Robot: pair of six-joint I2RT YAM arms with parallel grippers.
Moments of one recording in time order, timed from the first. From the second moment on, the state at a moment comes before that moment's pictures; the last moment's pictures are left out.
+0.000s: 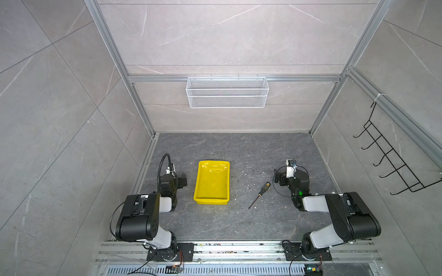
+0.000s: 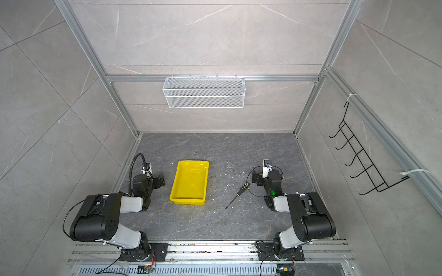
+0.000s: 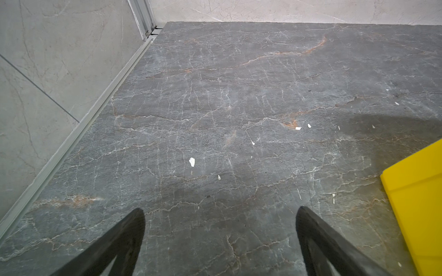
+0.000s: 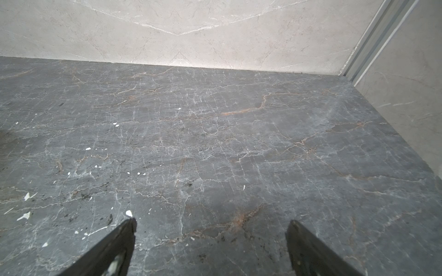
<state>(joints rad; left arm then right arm) 0.03 1.52 0.33 0.74 -0.09 0.01 0.11 1.52 0.35 0.82 0.03 -0.02</state>
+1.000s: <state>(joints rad) 0.03 1.28 0.59 0.21 0.03 0.00 0.12 1.39 0.30 0.76 0.05 -0.03</state>
